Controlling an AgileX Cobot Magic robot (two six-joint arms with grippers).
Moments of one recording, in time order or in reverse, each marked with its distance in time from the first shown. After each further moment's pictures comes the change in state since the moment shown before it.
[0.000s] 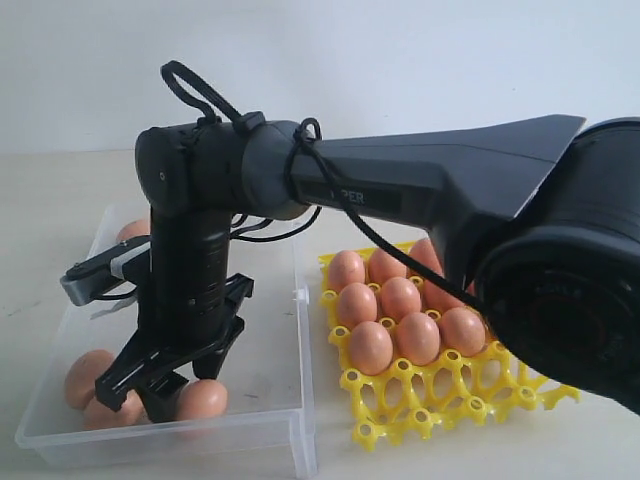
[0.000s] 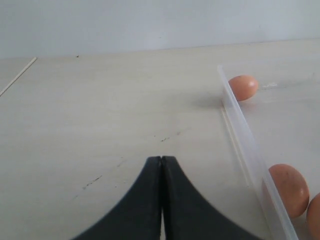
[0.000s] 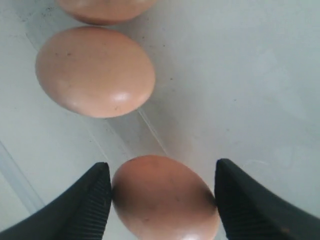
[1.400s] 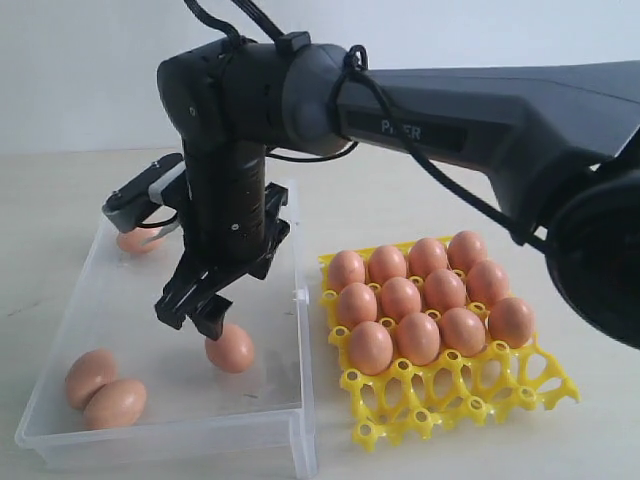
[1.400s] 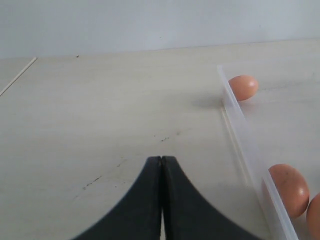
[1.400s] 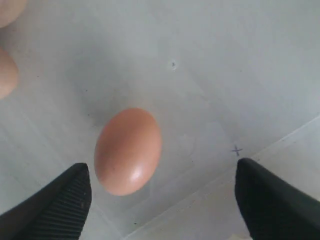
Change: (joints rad) left arm 0.000 0.000 0.000 0.000 0.000 0.000; right arm -0.053 -0.090 -0.022 -0.272 -0.007 0.033
